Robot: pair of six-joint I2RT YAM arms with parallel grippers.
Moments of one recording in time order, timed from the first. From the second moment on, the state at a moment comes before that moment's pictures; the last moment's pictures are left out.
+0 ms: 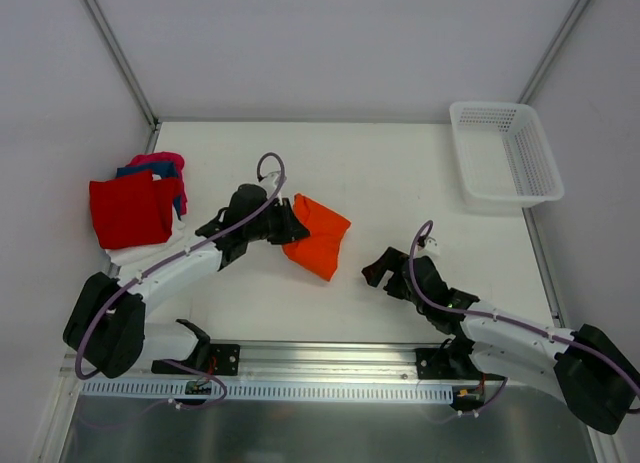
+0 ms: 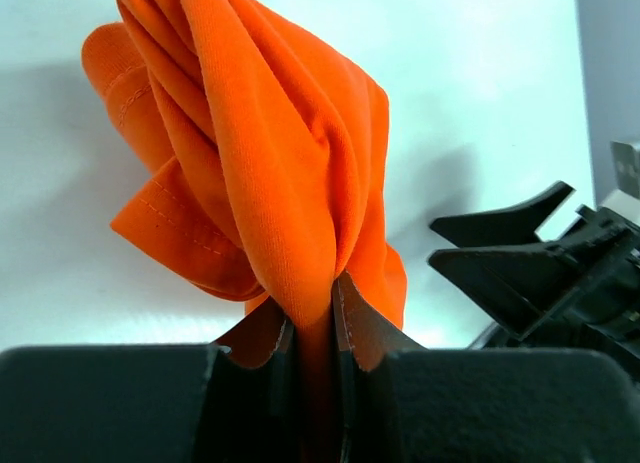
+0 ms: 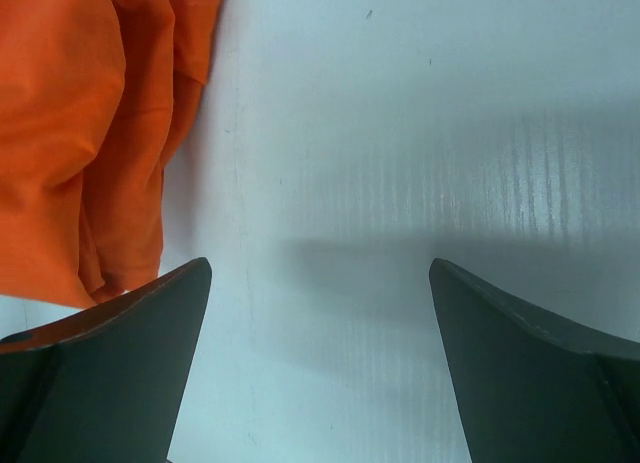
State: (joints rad) left arm -0.56 1.27 0.72 -0.02 0.27 -0.63; right arm 0.82 0.92 0.20 0.10 0.28 0.99
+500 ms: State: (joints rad) left arm -0.28 1.33 0.90 -0.29 0.19 -0.56; right arm 0.82 0.82 0.16 0.04 0.28 0.98
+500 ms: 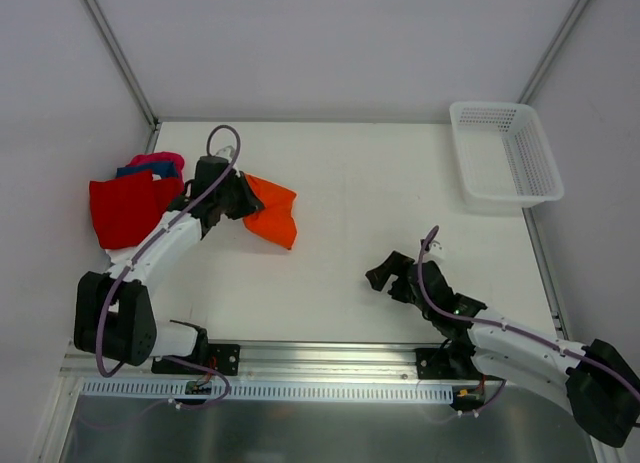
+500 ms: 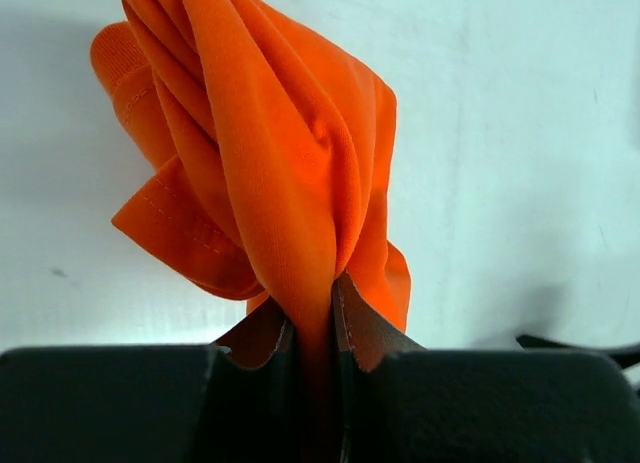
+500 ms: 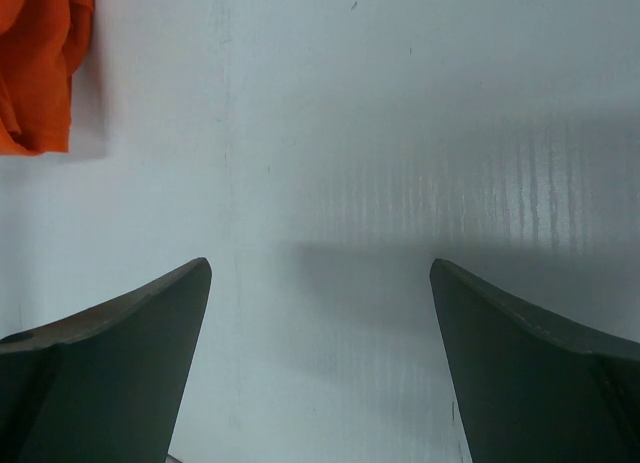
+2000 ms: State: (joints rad) left arm 0.42 1.61 1.60 -0.73 0.61 -0.42; right arm 0.82 0.63 0.08 0.00 0.27 0.98
